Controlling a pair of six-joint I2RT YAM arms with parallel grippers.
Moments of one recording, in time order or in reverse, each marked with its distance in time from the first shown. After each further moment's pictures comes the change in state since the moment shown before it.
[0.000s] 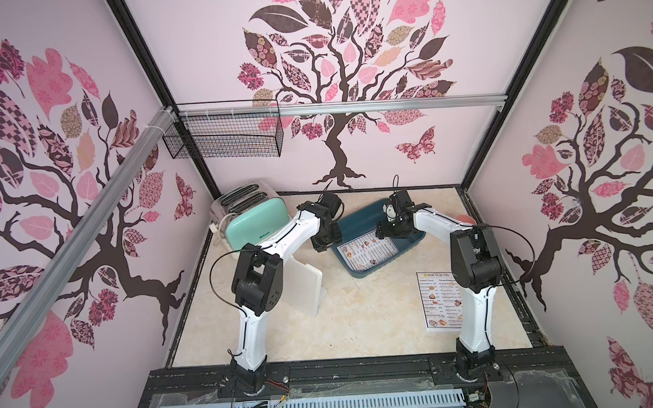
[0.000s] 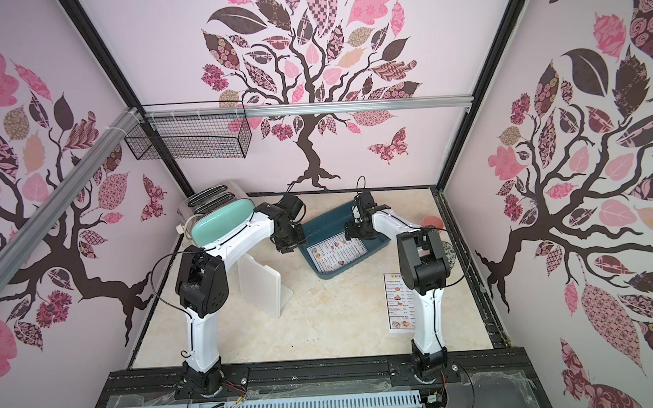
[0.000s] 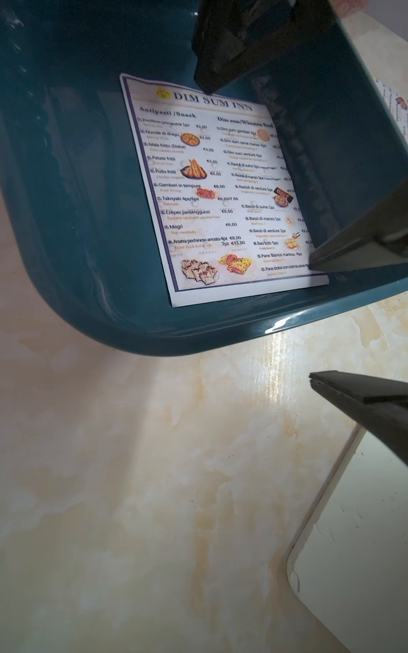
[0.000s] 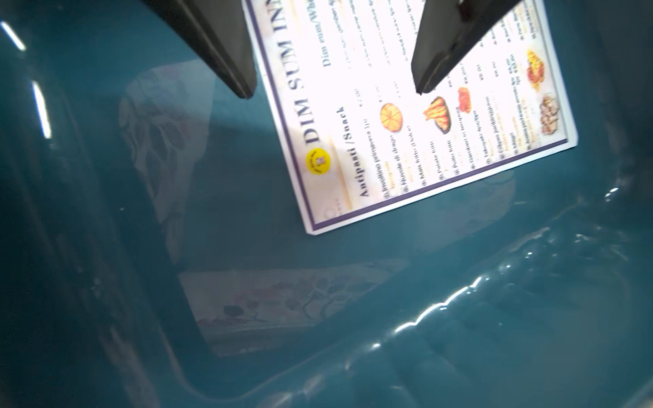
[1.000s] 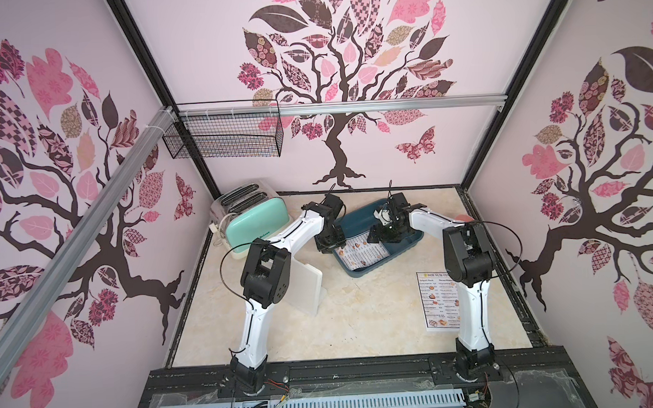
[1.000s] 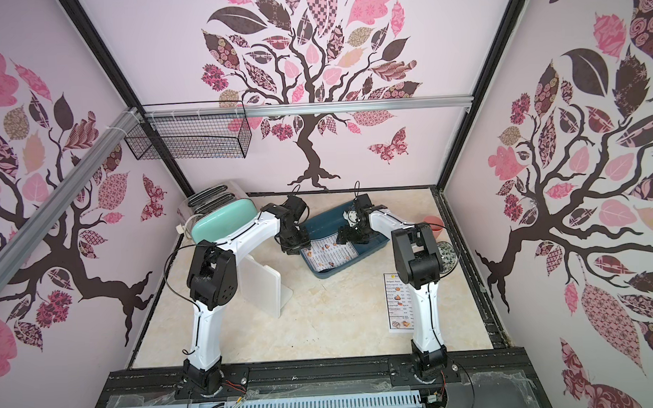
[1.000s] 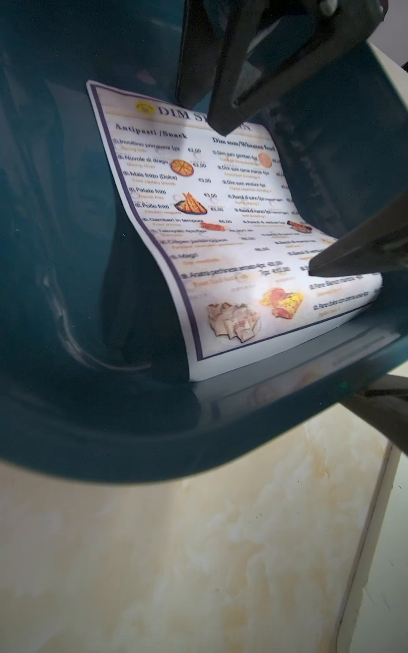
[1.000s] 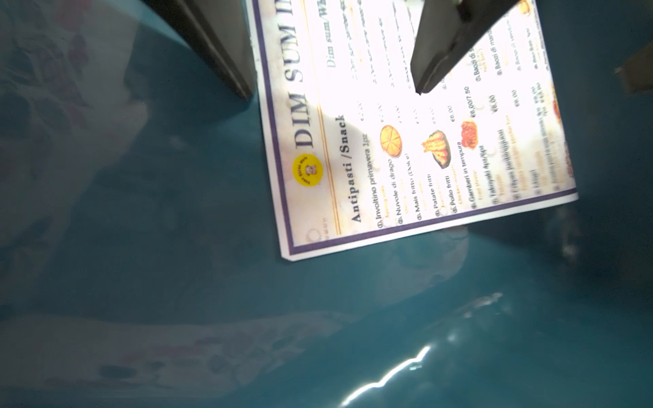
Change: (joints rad) left arm 0.006 0.102 0.060 0.002 0.094 0.043; right arm 0.023 0.086 0.048 -0.048 -0.294 -0.052
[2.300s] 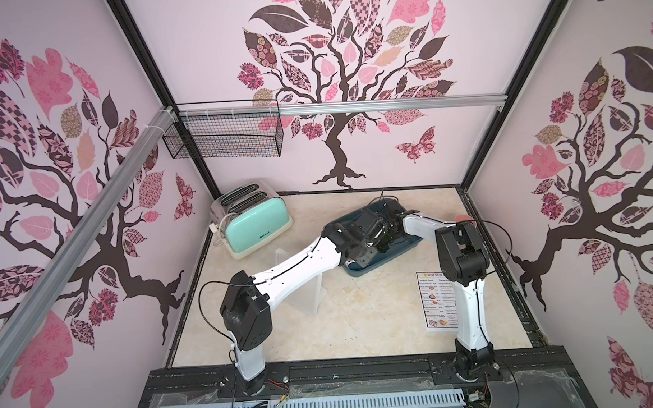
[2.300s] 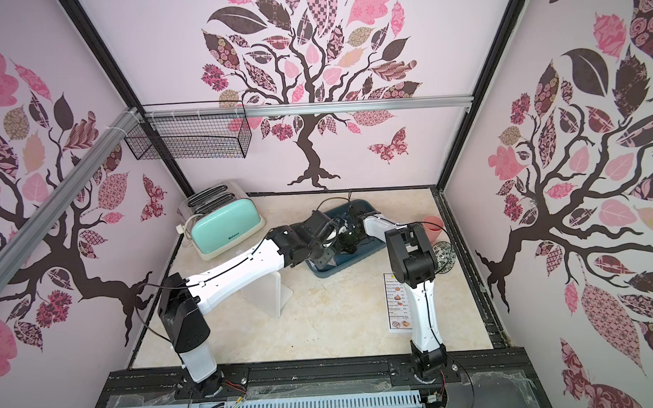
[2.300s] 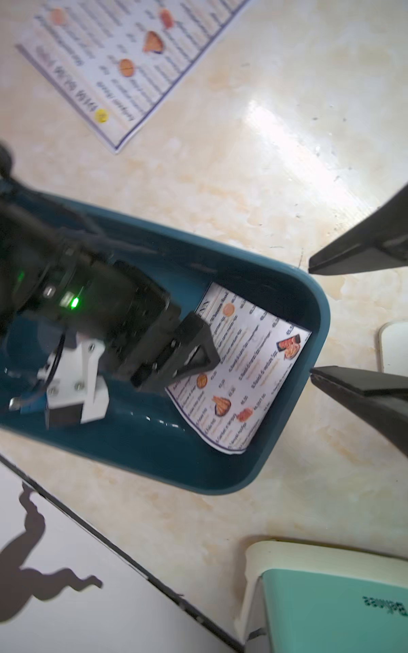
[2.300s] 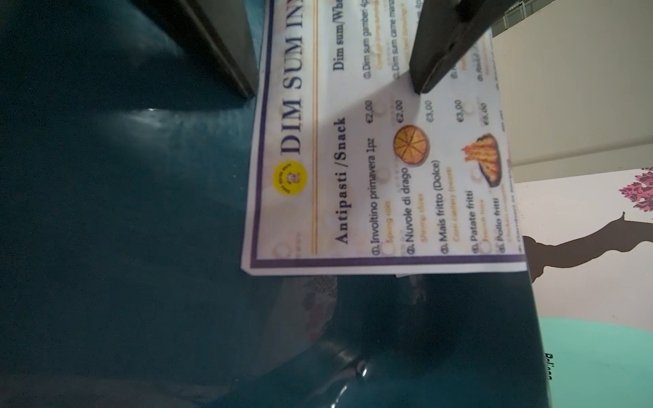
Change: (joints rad) left arm -0.405 -0.337 -0.183 0.150 -0.418 0.832; right arm 0.031 0.034 -0.042 0.051 -0.342 0.090
